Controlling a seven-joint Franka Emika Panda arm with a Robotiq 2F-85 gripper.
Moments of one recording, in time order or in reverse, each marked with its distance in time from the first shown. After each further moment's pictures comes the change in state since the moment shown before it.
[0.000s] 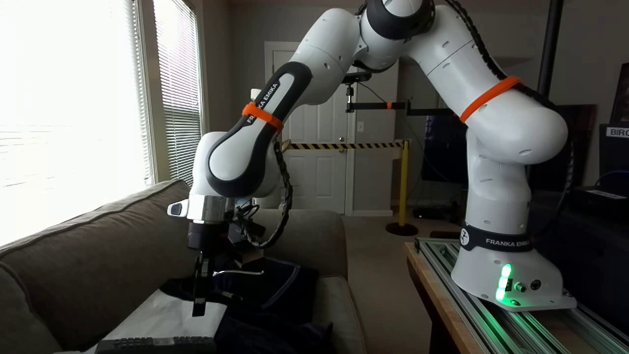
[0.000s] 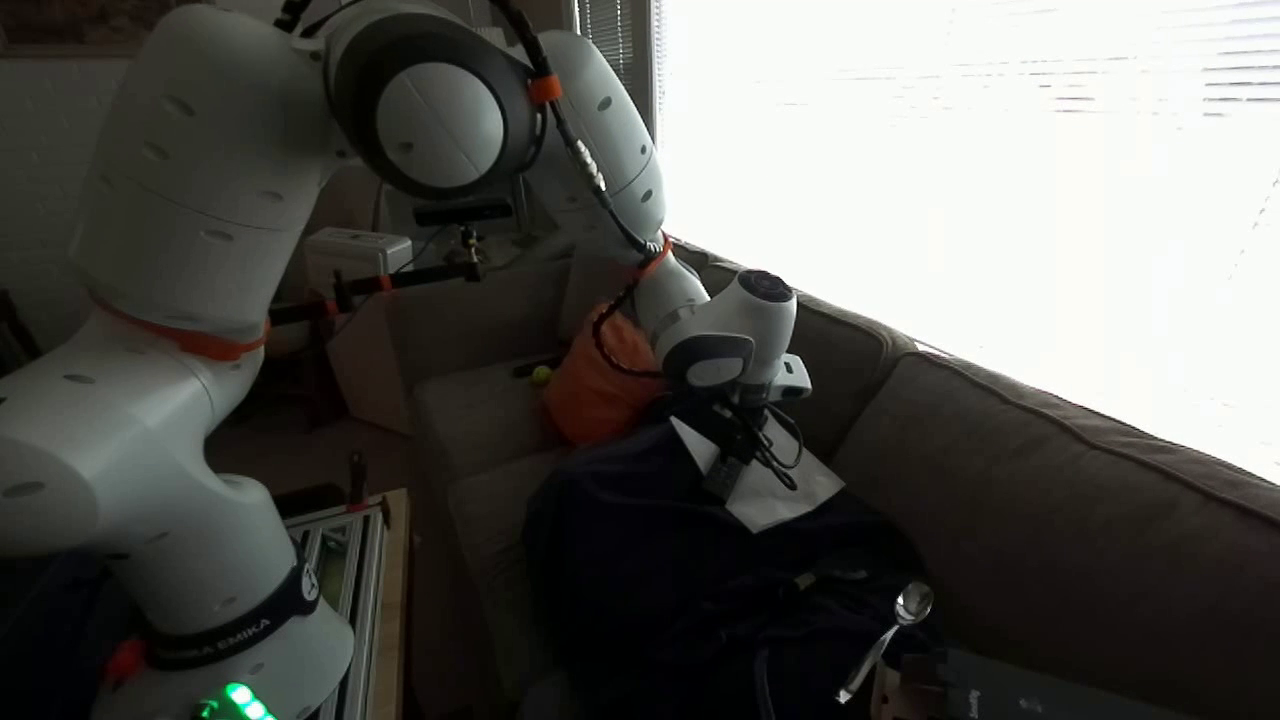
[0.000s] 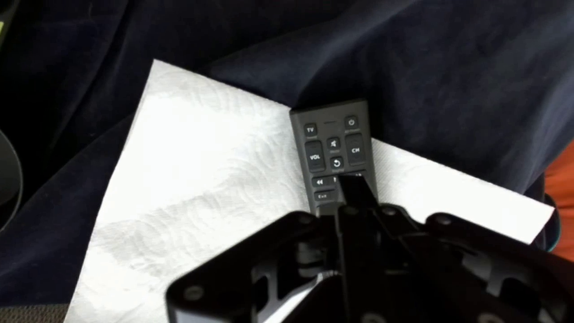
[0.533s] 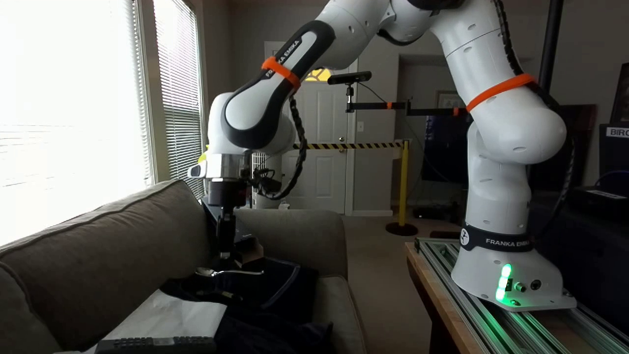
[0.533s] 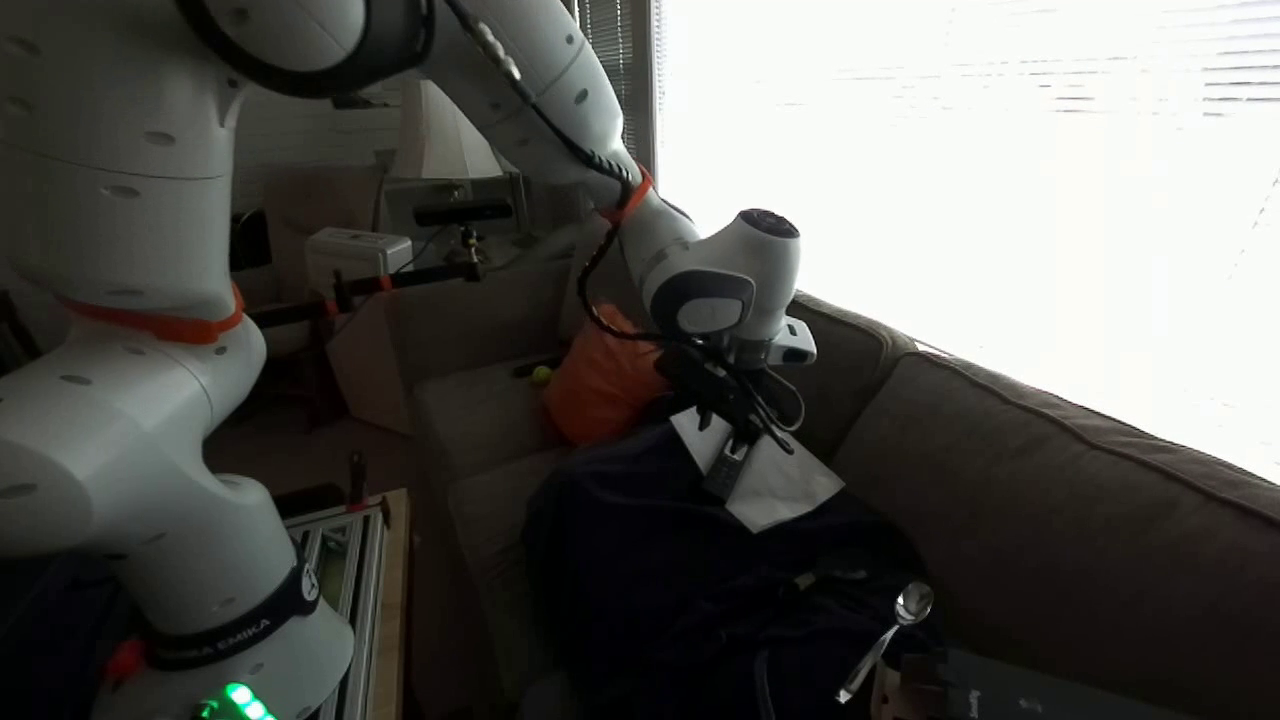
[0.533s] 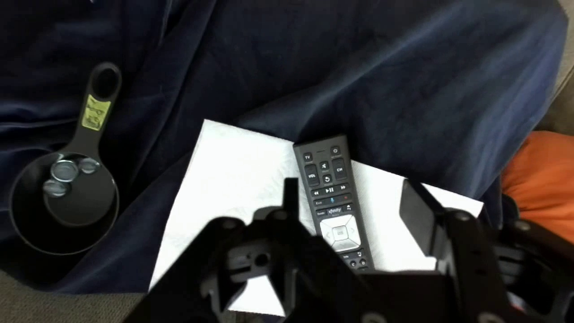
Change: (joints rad) arm -0.024 -0.262 -0.040 -0.124 0.039 -0.194 0.031
